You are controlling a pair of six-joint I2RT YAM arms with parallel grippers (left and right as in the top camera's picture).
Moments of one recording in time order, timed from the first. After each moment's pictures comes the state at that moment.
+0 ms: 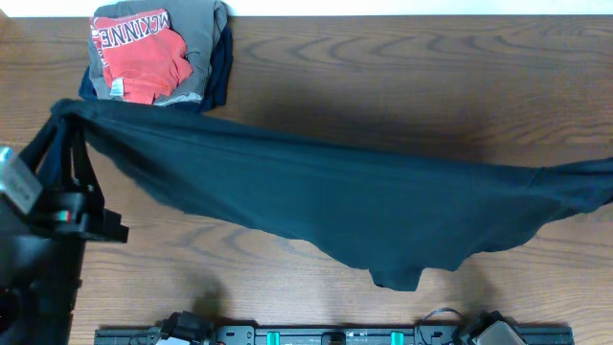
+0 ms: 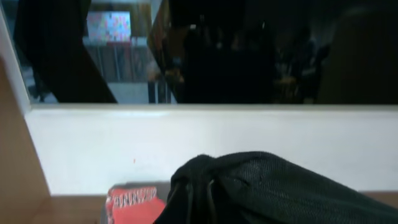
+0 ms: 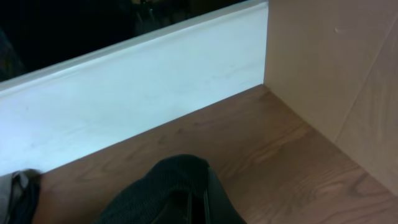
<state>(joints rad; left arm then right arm) -0.26 0.83 1.73 -0.85 -0.19 -0.04 -0.86 1.23 2.57 -1.70 -0.50 0.03</state>
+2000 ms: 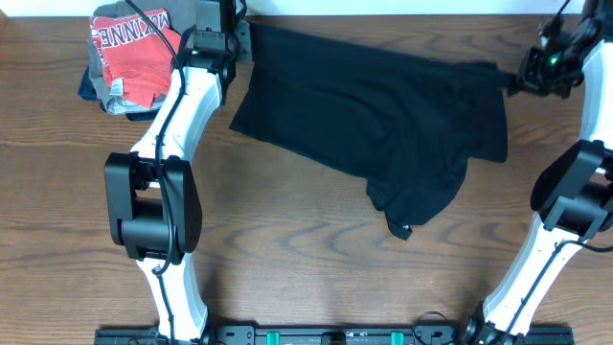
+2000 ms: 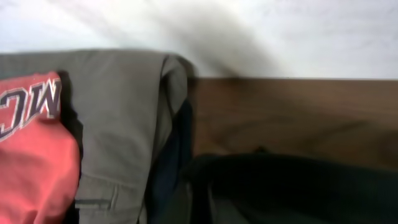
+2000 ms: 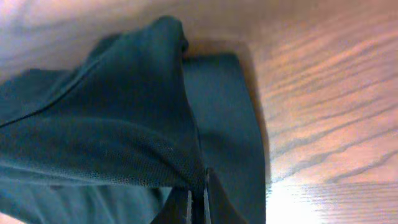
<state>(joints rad) -0.13 2.09 1.72 -0.30 -0.17 -0.09 -0.34 2.34 2.23 -1.25 -0.31 0.01</state>
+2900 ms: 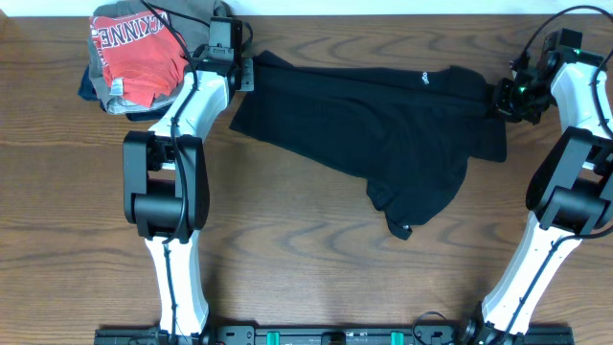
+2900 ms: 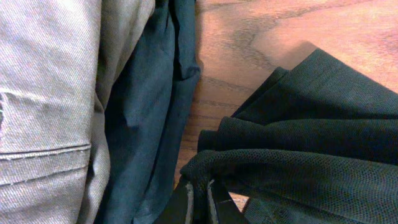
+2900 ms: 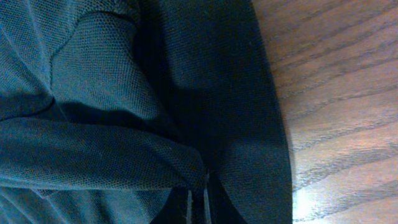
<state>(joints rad) -0.12 2.24 1.72 -0.43 -0.17 -0.10 -0.31 2.34 1.94 -1.03 -0.28 0.04</state>
